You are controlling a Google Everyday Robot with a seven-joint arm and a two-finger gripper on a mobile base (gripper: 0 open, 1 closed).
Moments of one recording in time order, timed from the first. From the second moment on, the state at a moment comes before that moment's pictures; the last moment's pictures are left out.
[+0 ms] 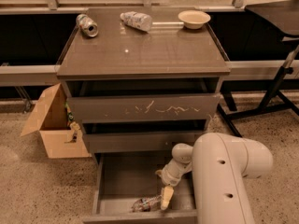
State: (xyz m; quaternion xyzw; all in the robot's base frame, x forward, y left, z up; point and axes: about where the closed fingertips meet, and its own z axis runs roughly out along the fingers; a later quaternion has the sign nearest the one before) arm 0.528 -0.062 0.232 -0.68 0.68 0.27 0.08
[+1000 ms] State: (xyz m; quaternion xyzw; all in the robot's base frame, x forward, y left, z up) arm 0.561 -0.064 0.158 -0.69 0.67 0.26 0.08
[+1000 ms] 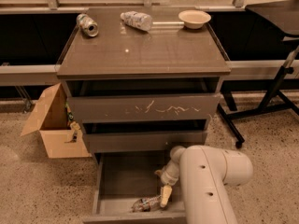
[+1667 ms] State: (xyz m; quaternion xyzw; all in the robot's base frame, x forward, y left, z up) arm 0.571 -0.045 0.116 -0.70 0.65 0.29 0.10
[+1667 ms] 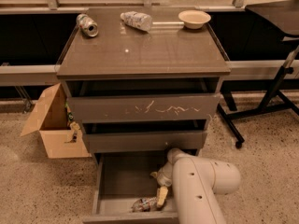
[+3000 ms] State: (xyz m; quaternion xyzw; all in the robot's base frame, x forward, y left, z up) arm 0.567 -0.034 0.120 -0.69 0.65 0.31 0.11
